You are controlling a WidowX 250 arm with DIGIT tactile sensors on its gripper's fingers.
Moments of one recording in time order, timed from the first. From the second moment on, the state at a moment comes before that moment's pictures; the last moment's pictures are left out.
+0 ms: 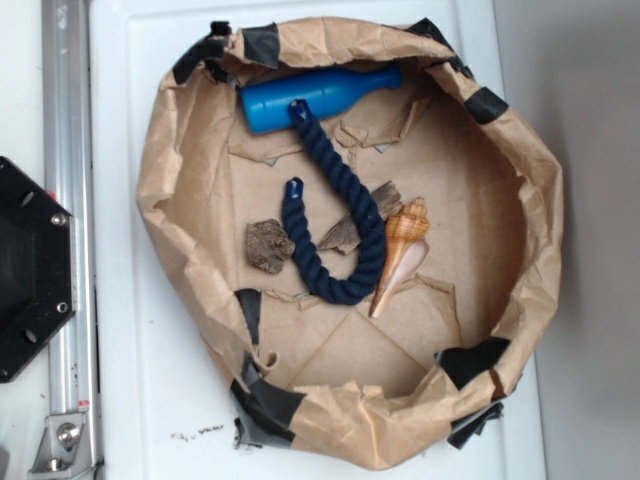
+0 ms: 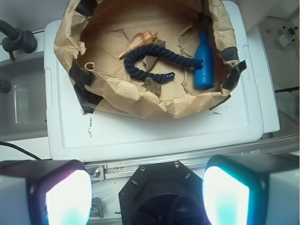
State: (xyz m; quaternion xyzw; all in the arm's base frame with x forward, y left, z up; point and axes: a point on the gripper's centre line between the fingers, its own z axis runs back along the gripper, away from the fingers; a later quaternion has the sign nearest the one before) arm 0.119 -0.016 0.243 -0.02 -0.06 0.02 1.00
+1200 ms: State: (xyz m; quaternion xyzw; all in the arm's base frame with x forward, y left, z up) arm 0.223 0.004 0.097 0.00 0.05 0.03 1.00
